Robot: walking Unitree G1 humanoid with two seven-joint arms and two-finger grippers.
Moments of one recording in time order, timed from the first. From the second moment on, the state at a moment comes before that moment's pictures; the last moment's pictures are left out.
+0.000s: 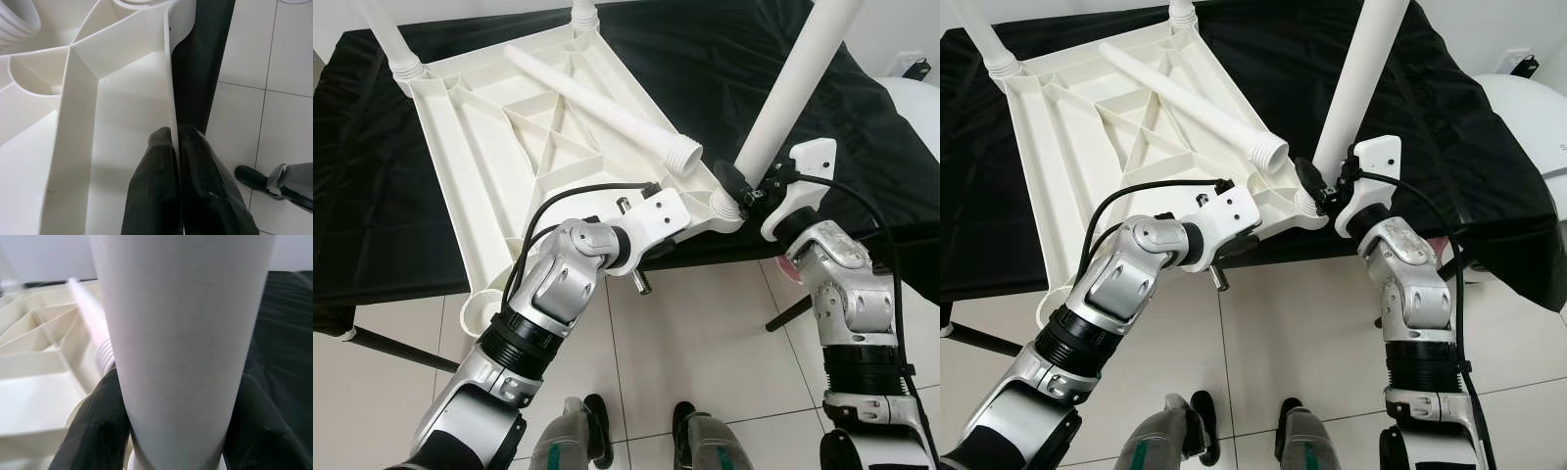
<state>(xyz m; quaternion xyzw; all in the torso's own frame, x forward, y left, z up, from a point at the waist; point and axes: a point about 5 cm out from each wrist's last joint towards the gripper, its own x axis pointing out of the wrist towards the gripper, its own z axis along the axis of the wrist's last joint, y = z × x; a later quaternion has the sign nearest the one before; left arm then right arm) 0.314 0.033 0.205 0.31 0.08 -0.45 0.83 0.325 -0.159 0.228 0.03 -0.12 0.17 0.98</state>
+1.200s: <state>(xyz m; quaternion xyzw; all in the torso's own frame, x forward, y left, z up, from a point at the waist) 0.315 0.033 0.204 0.31 0.08 -0.45 0.83 0.325 -0.112 0.233 0.08 -0.12 -0.08 0.99</state>
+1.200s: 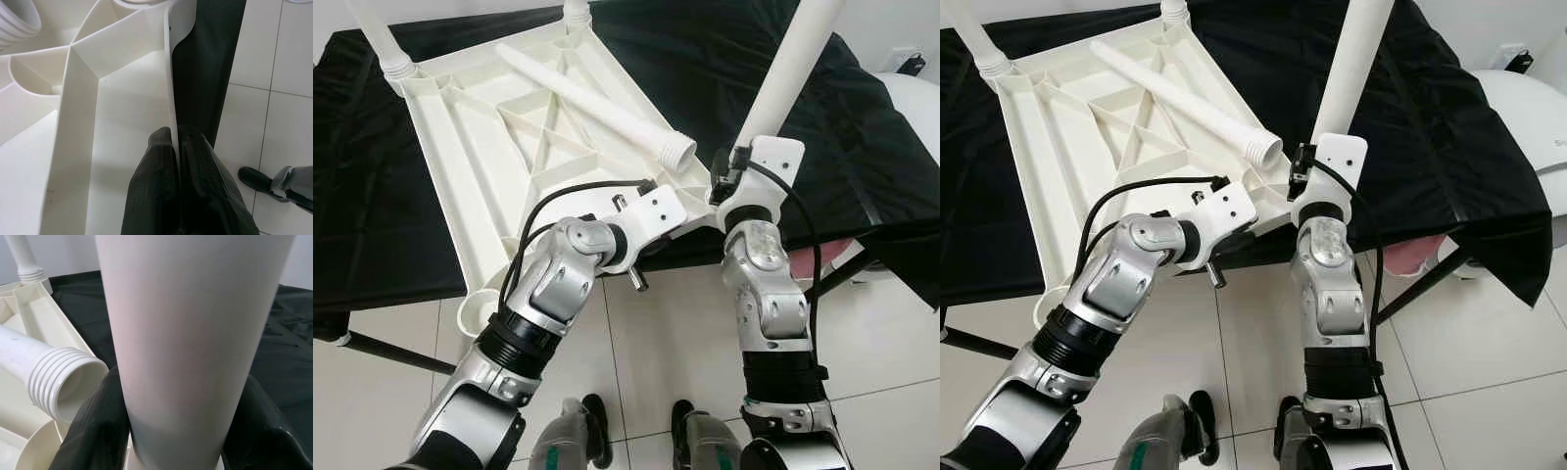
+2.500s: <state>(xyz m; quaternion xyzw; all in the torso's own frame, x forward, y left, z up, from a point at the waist) 0.317 0.031 0.203 0.31 0.08 -0.43 0.84 0.331 -0.136 0.240 0.09 -0.13 0.09 0.98</state>
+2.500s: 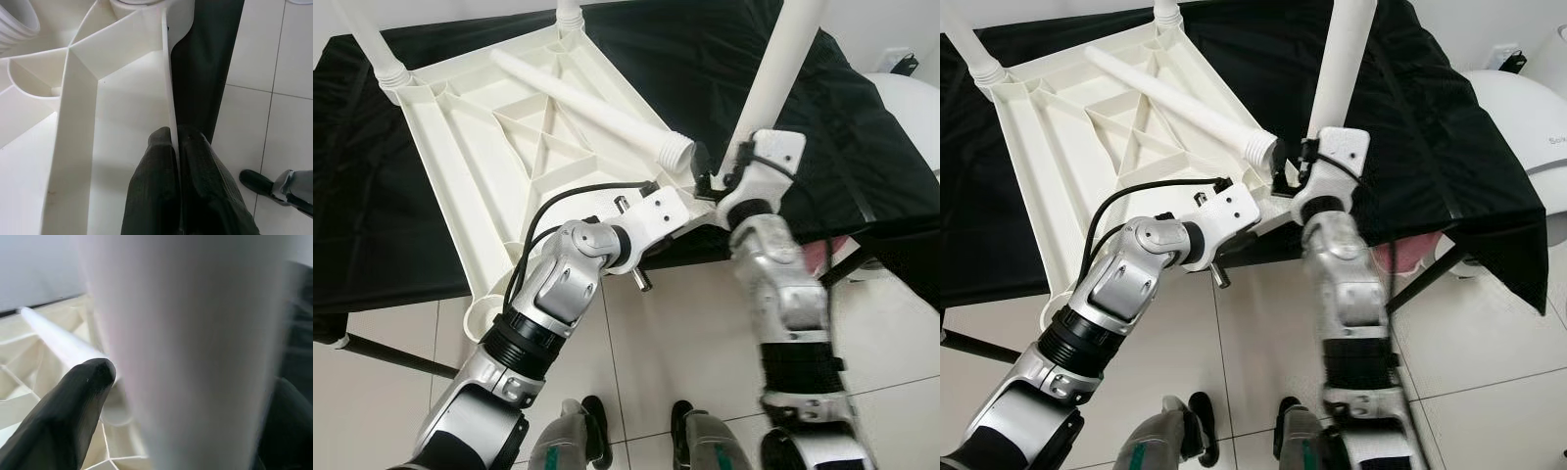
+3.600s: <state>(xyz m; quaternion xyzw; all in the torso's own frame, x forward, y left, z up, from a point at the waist) 0.315 0.026 0.202 0.31 0.08 -0.44 0.84 0.352 -0.194 0.243 -0.10 -0.08 0.37 0.92</state>
